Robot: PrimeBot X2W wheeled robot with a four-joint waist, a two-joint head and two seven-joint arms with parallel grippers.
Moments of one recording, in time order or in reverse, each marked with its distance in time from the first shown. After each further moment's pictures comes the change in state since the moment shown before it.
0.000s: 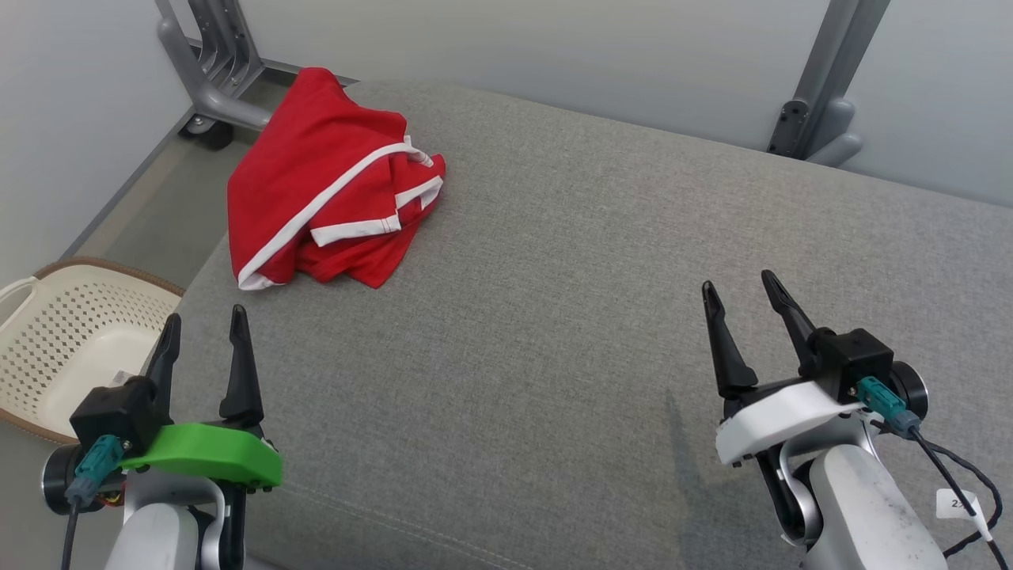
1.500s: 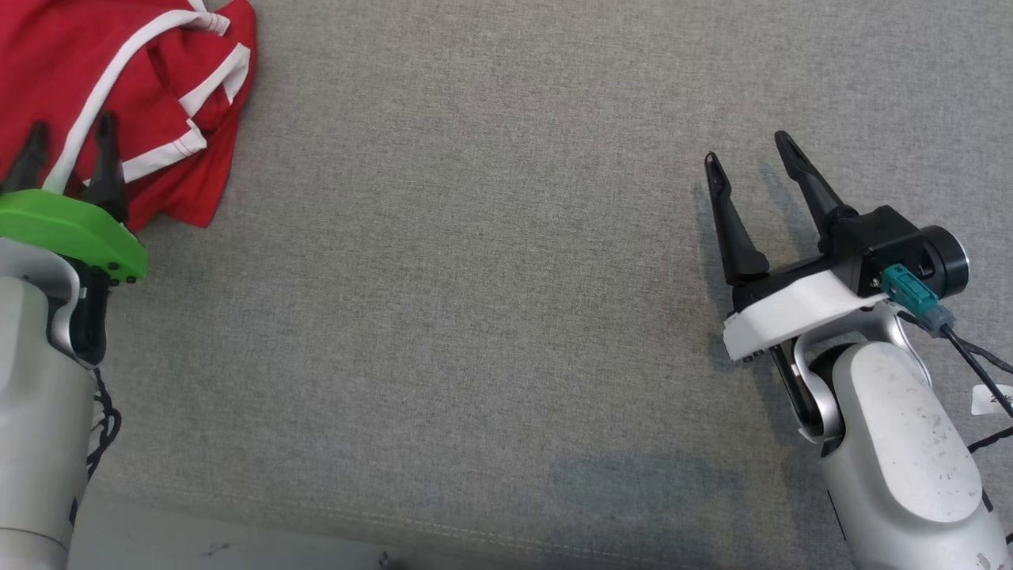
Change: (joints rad) left arm -0.667 0.193 -0.168 0.662 -0.243 -0.122 -0.011; right arm -0.166 -0.053 0.034 -0.189 -0.054 0.000 0.148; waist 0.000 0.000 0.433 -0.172
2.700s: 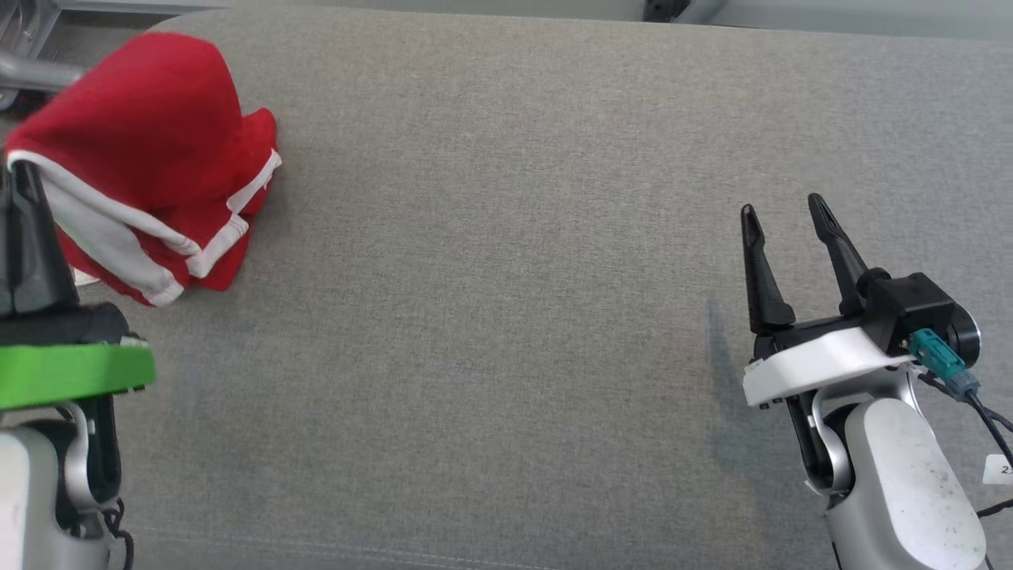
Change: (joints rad) left arm 0.503 0.032 0.200 -0.891 0.161 0.215 -0.035; right arm 0.112 0.049 -0.093 0.020 0.025 0.000 -0.083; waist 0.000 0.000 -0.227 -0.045
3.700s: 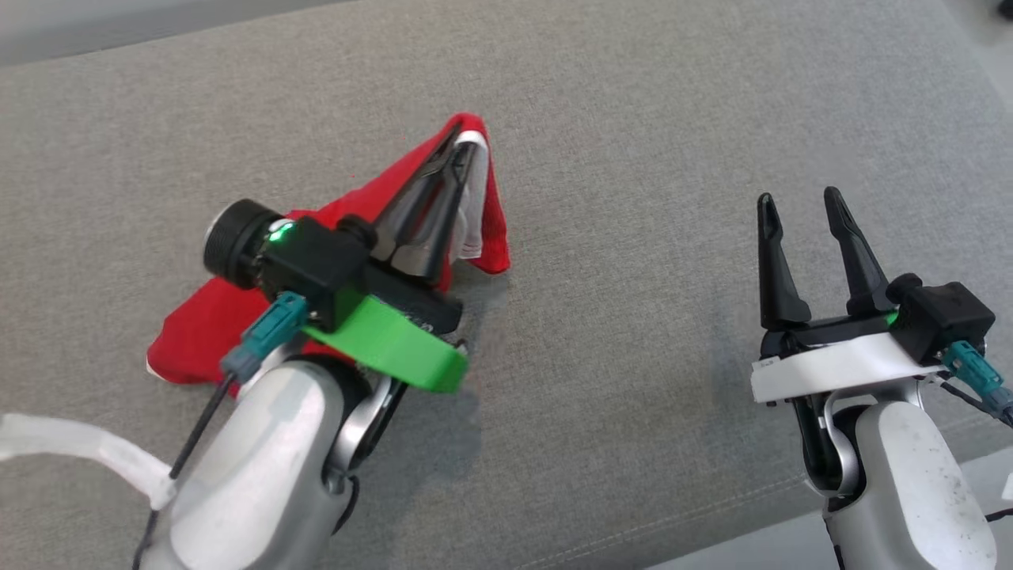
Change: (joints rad) left arm -0.152 -0.189 -0.446 -0.125 0.080 -0.127 0.211; right arm 0.036 0.005 -0.002 -0.062 0.107 0.000 -0.040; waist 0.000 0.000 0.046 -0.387
